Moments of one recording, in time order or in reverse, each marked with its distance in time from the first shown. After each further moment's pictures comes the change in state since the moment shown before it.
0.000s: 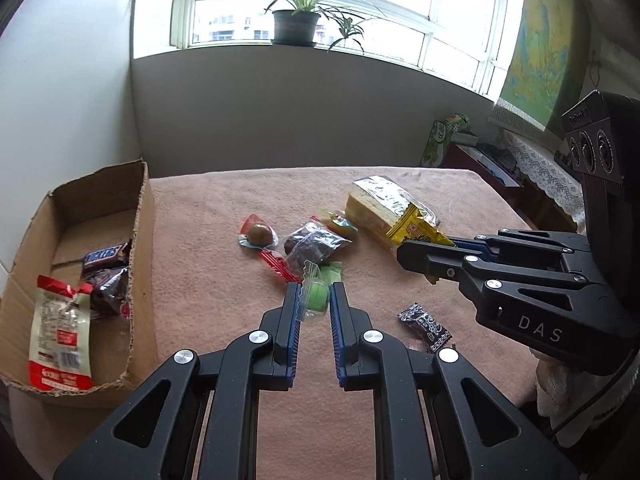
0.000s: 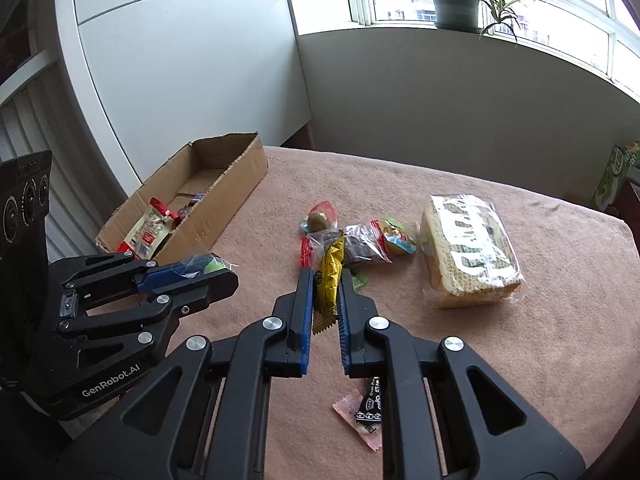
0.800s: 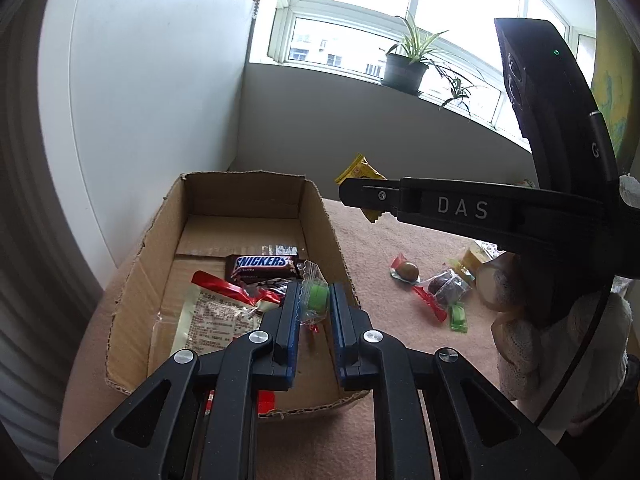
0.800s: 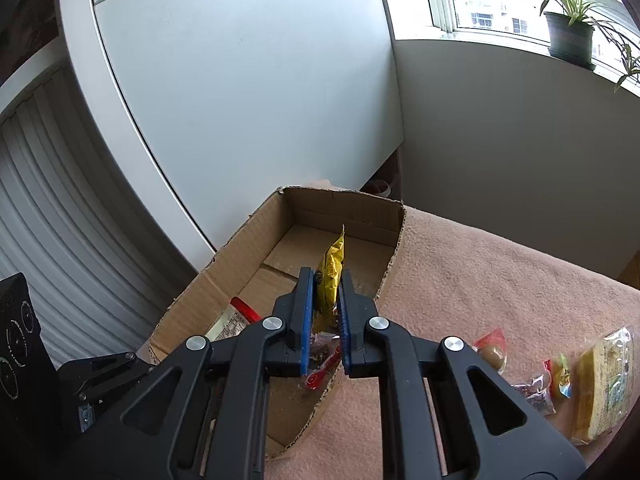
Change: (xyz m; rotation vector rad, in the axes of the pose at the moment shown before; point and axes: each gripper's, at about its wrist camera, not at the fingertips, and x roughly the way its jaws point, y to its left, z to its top) left arm -0.048 0.123 -0.011 -0.208 -0.109 0.172; right arm 0.107 0.127 0.101 -0.076 0.009 0.198
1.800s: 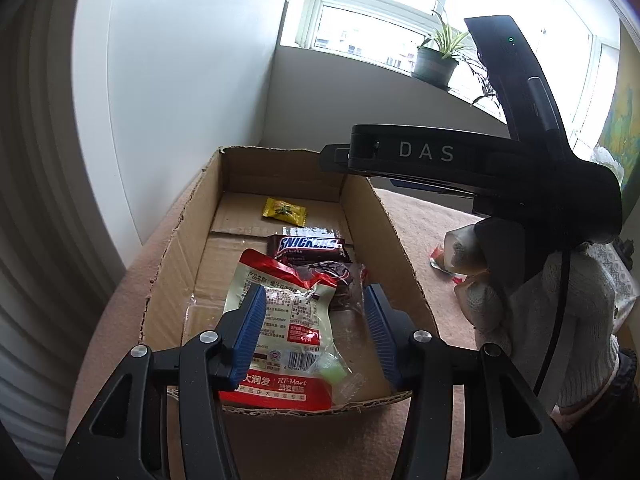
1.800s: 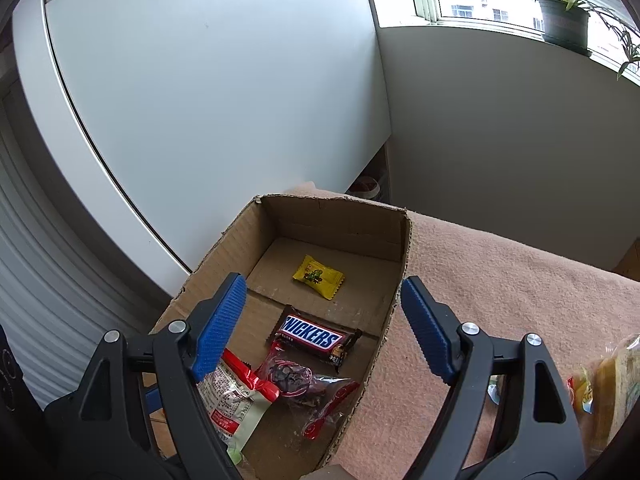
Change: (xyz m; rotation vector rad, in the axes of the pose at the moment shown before) left arm 0.002 0.029 -0.007 -0.056 0.039 0.037; right arm 0.035 -0.007 0.009 0.054 0.008 -0.061
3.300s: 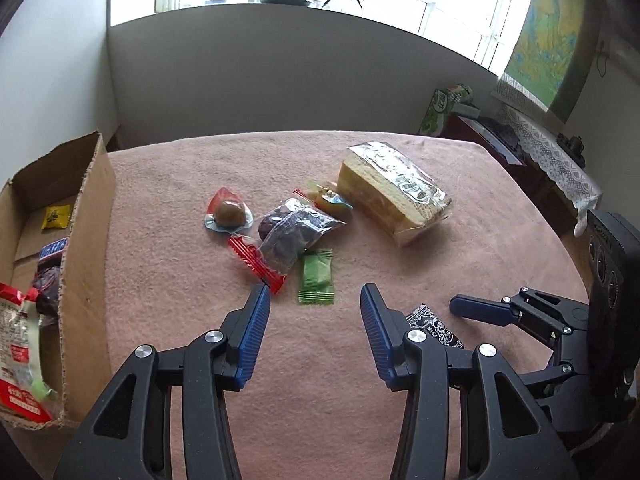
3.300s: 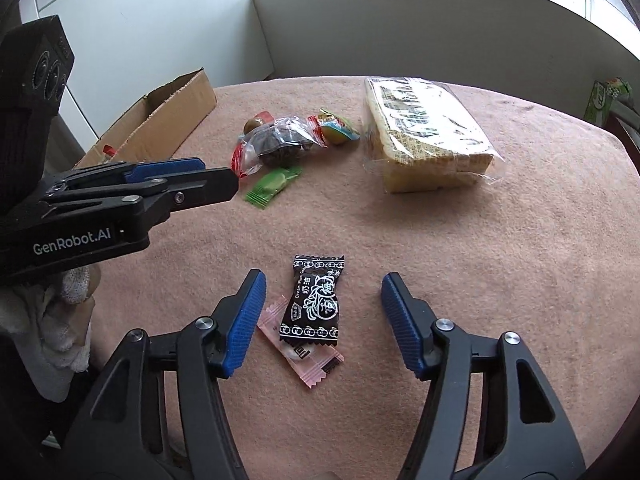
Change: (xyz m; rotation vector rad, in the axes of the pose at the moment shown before) left arm 0.074 -0.187 -0.021 0.276 0.227 -0.215; right arm -0.140 -0.160 -0.196 0.143 0.110 -0.186
